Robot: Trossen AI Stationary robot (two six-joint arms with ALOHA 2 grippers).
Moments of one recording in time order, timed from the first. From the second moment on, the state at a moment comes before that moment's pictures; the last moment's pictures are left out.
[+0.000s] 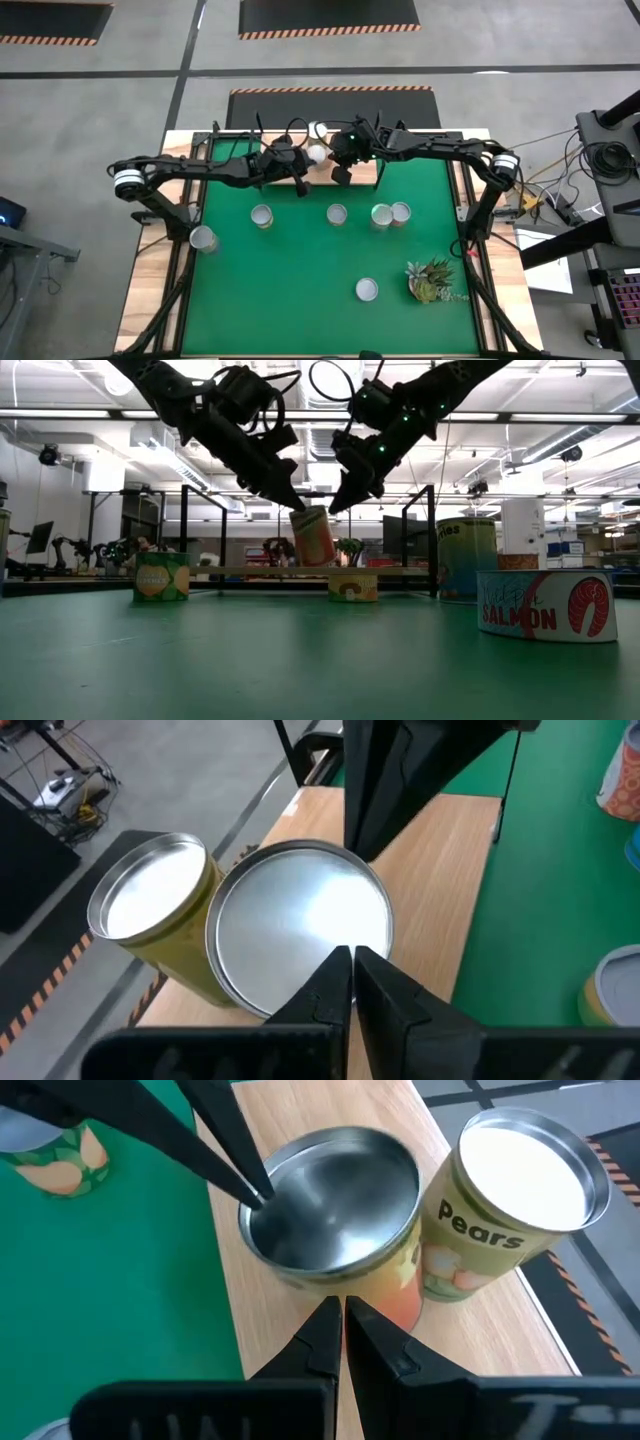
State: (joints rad) left arm 0.33 1.55 0.90 0.11 -0.25 0.17; right arm -0.43 1.75 1.32 -0.28 -0.08 -0.17
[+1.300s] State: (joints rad) left arm 0.35 1.38 0.84 -0.10 -0.20 0.30; right arm -0.43 1.76 1.32 -0.26 -0.02 -0.09
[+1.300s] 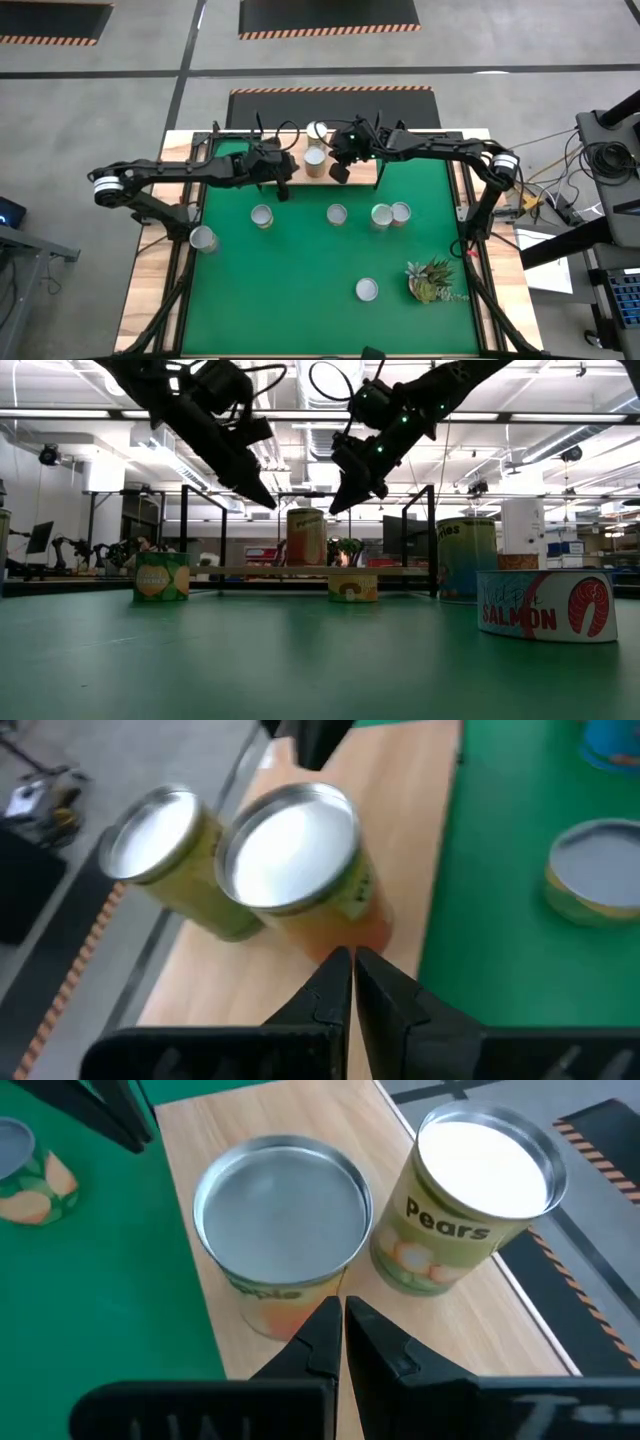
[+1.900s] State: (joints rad) left arm 0.40 1.51 0.84 0.06 -0.20 0.30; right arm -0.42 1.78 1.32 -0.21 -0.01 -0.12
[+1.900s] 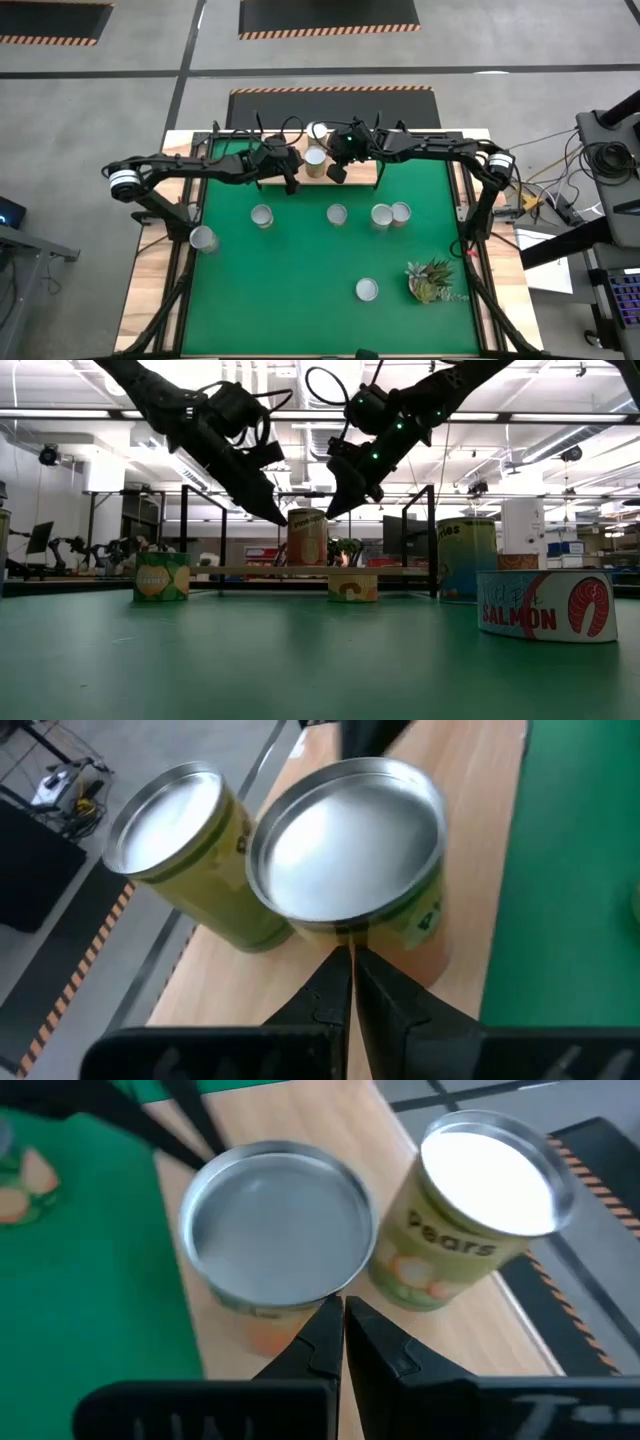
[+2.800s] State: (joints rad) left arm 0.41 1.51 0.84 0.06 -0.15 0.26; right arm -0.38 1.76 1.32 -0.31 -0.03 -0.08
